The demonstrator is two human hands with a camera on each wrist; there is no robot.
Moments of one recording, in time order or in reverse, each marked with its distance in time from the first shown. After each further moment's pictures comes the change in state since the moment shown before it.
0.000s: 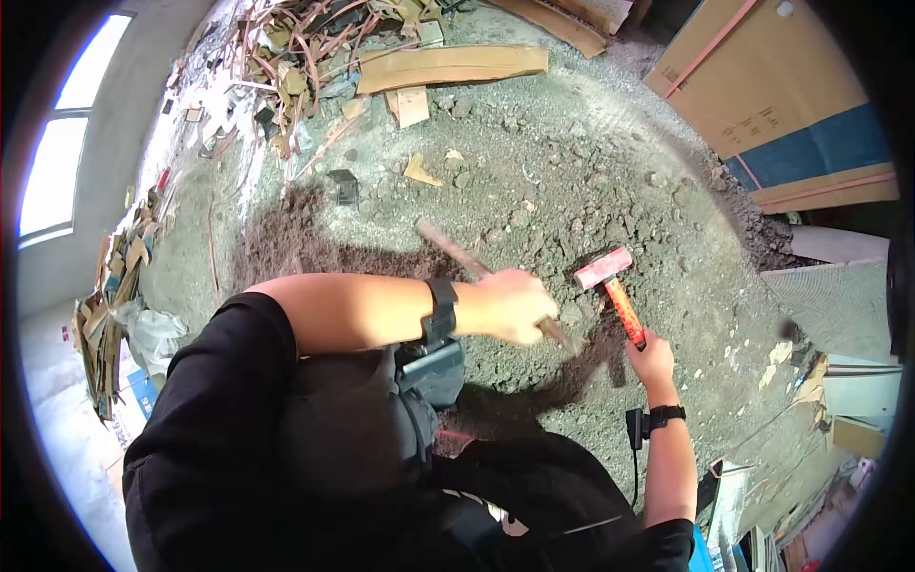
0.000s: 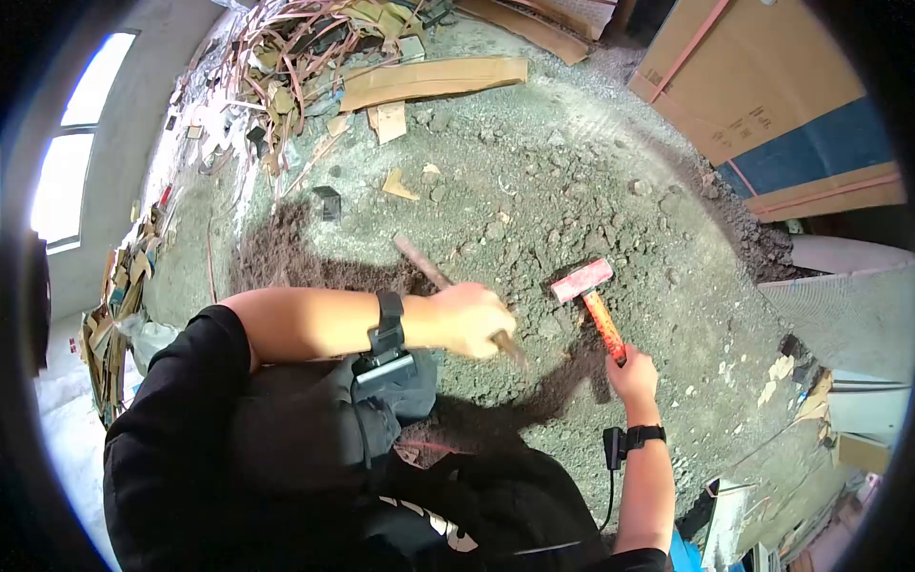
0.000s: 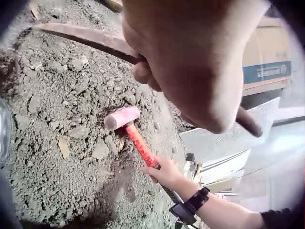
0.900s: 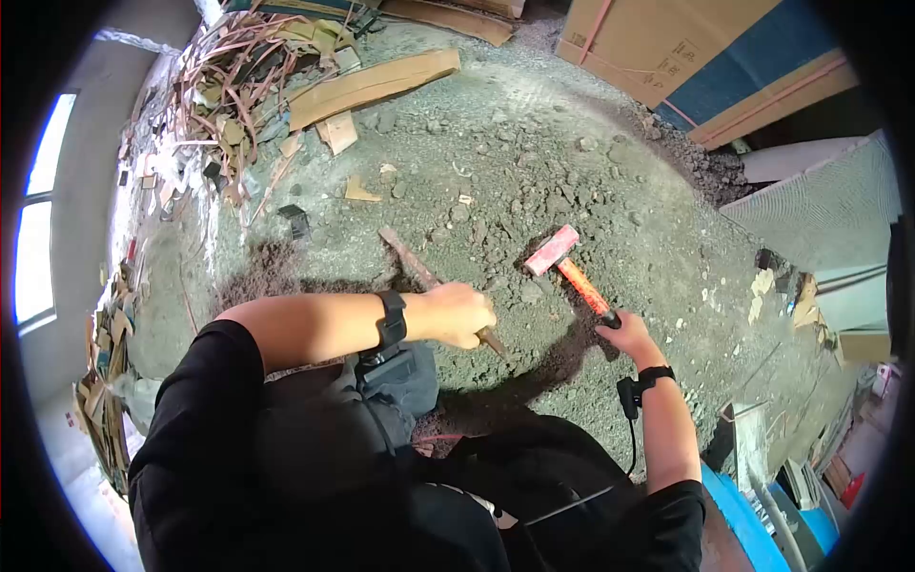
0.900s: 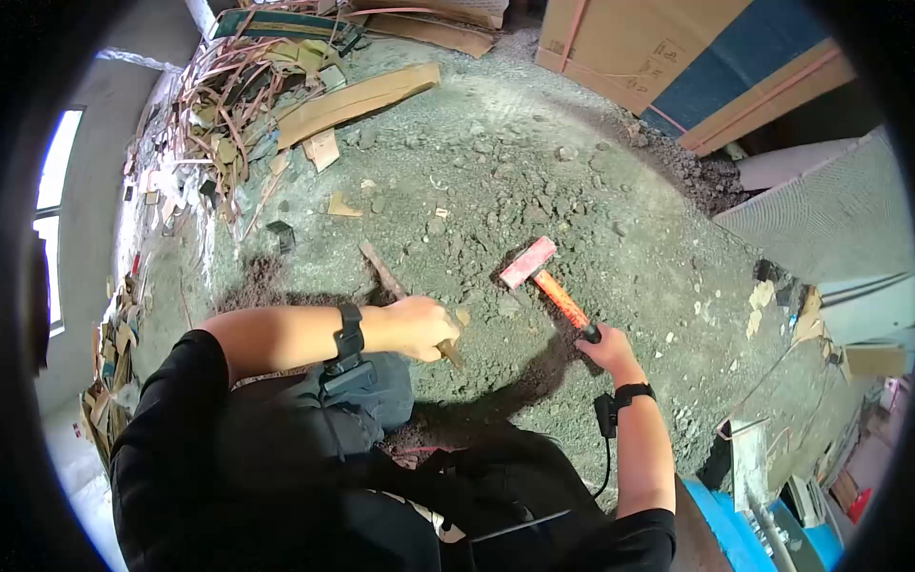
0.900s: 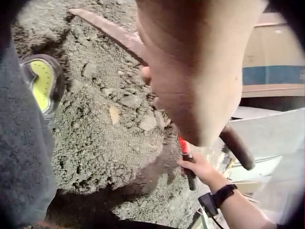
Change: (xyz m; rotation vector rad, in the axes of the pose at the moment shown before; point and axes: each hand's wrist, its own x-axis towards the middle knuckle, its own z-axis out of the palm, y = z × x) left_hand -0.003 0.004 0.025 0.186 -0.192 0.190; right_hand -0.017 0.047 0.015 0.240 -0.182 0.004
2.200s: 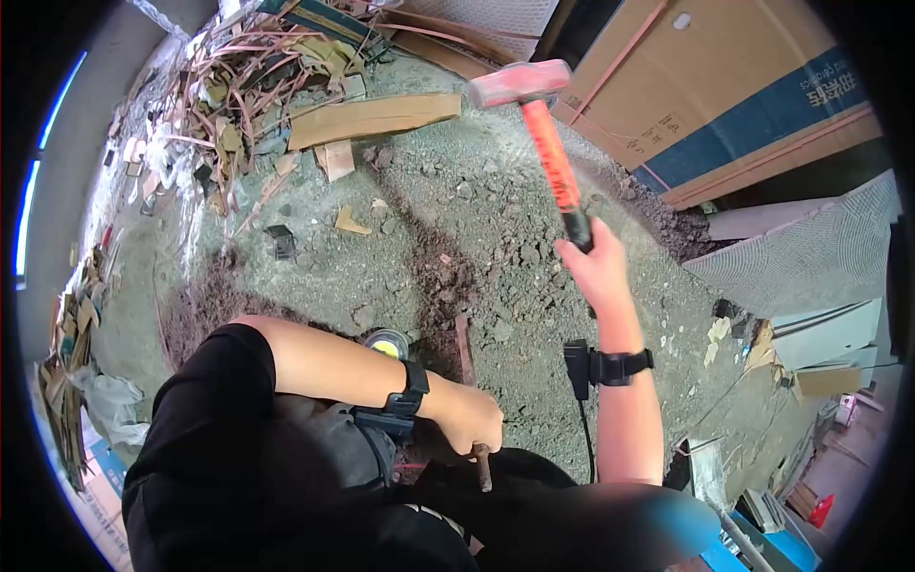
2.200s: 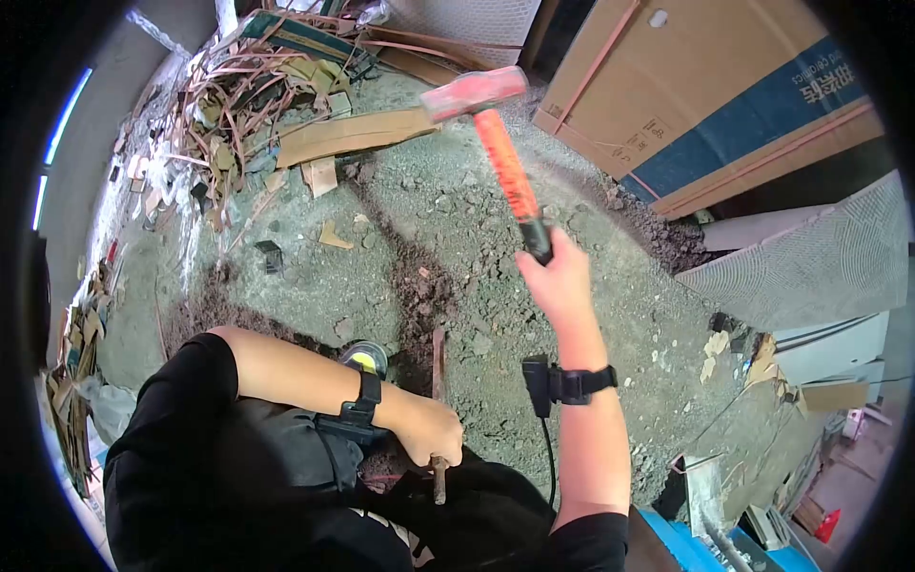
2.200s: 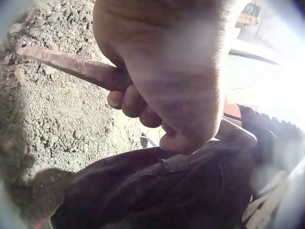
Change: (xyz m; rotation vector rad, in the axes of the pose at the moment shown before) left_hand 0.000 0.071 -0.008 -0.293 -0.213 0.597; right_hand 0.018 -0.244 -0.134 0.365 0.525 -0.255
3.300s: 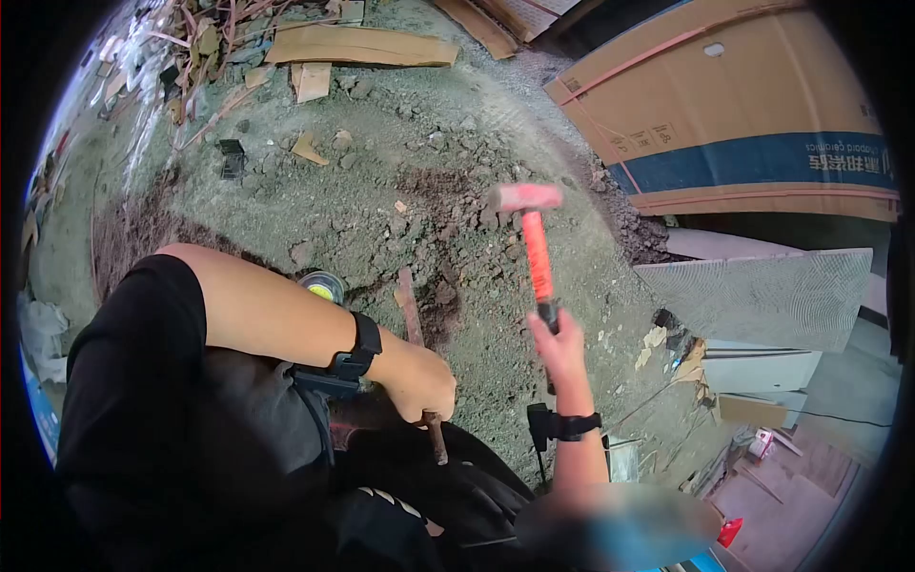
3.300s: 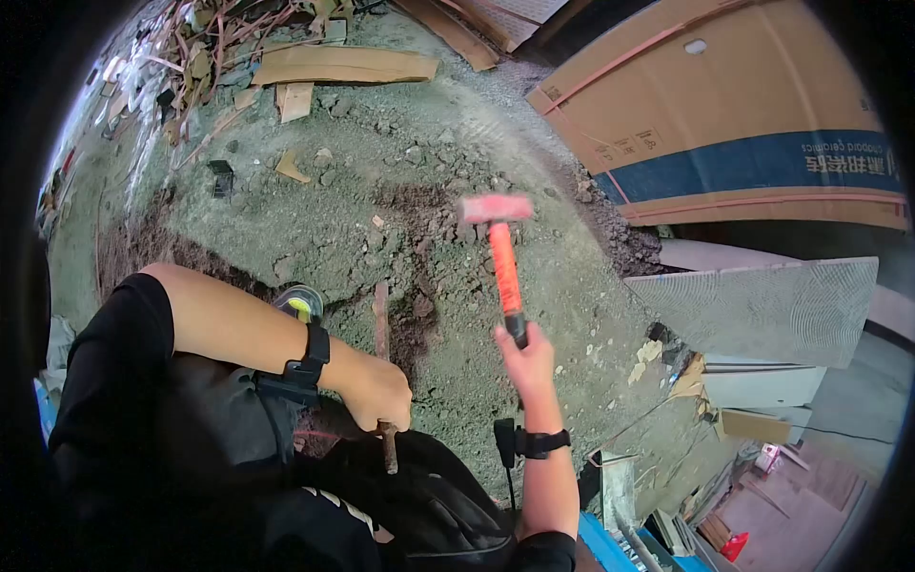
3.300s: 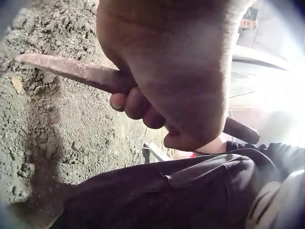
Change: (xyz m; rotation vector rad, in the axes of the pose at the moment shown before) left_hand 0.009 -0.002 0.001 0.039 0.115 0.008; right_hand -0.097 0.126 -0.035 -0.243 -0.263 0.245
